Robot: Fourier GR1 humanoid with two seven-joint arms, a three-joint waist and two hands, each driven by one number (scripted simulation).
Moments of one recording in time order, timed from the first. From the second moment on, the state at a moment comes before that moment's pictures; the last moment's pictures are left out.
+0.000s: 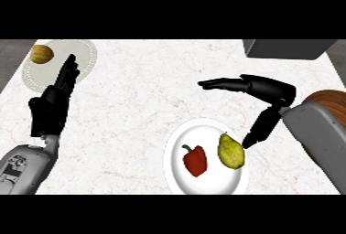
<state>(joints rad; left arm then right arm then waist) -0.31 0.46 -0.23 -1.49 0.12 0.35 0.11 -0.68 -0.50 0.42 -1.19 0.04 0.60 -0.52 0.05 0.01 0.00</state>
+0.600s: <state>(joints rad) -0.26 0.46 -0.20 -1.56 0.08 0.35 0.15 -0.81 -0.41 0.63 -1.19 0.28 0.63 -0.48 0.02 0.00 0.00</state>
